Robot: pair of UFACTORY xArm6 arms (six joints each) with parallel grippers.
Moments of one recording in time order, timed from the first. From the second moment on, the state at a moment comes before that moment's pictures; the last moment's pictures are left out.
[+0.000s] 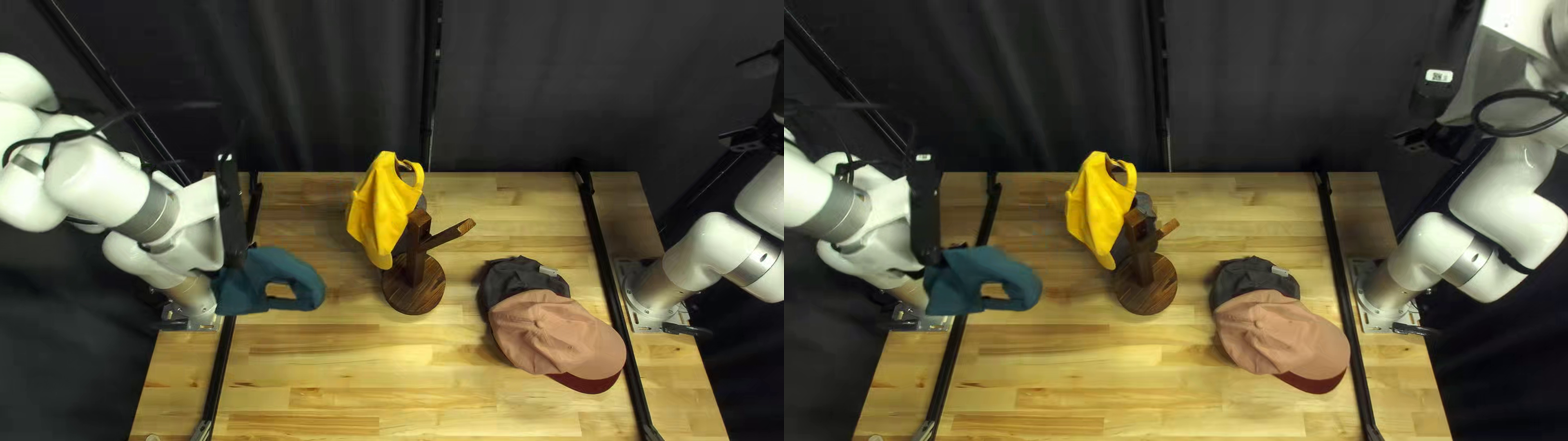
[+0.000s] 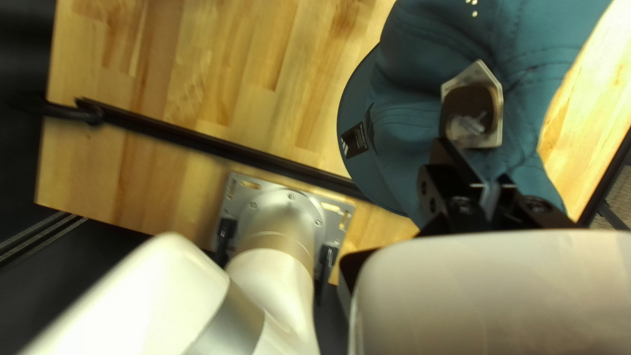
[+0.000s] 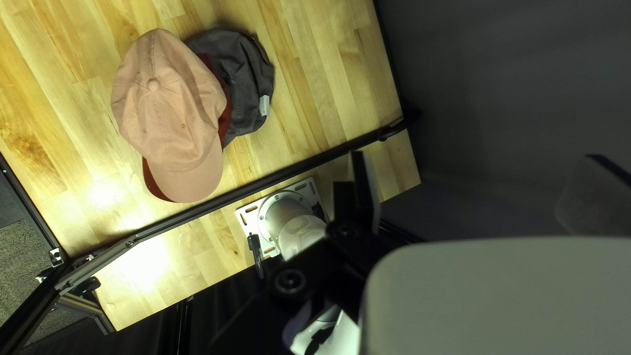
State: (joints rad) left arm -0.64 -1.24 -0.52 0.21 1.60 -0.94; right arm 0.83 -0.46 -1.90 -0.72 2.39 0.58
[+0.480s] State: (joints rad) left arm -0.58 -1.26 -0.51 0.19 1.58 -0.90; right arm 0.83 -0.46 -1.90 -0.72 2.39 0.58
